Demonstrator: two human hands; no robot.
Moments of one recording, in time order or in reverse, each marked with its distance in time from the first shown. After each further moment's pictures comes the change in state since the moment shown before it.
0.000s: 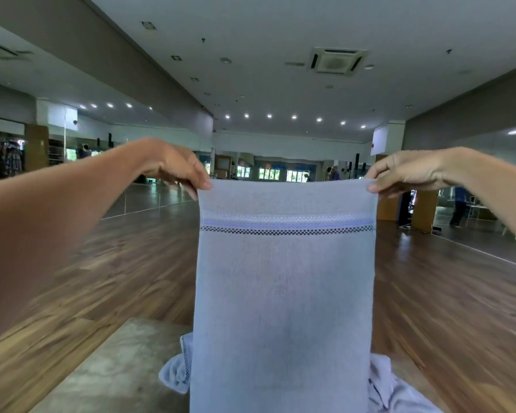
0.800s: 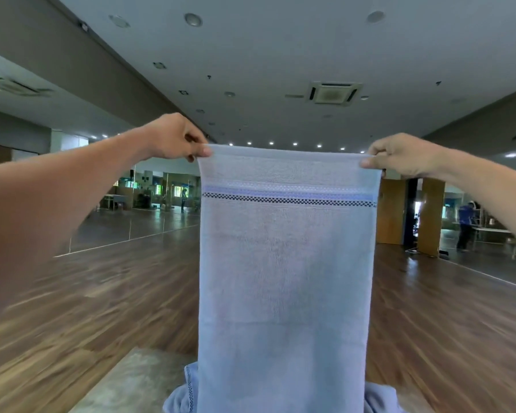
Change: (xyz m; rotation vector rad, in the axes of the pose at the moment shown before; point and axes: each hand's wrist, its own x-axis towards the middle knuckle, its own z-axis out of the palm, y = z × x) left_hand -0.066 0.036 -0.063 0.180 0.582 0.295; right_hand -0.052 -0.064 -0.025 -0.366 0.403 -0.308
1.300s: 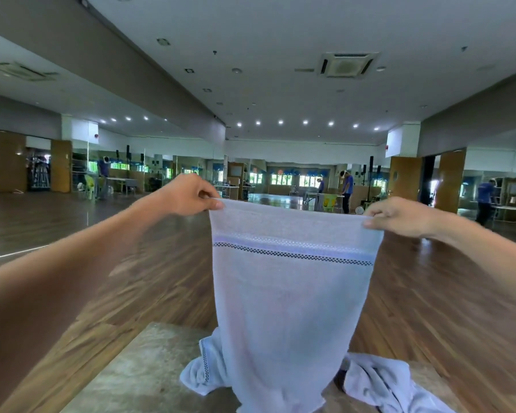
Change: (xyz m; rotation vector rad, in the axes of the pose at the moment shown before) left_hand -0.042 -0.038 0.108 0.035 -0.196 0.011; right_hand -0.030 0.053 0.119 0.070 -0.299 0.053
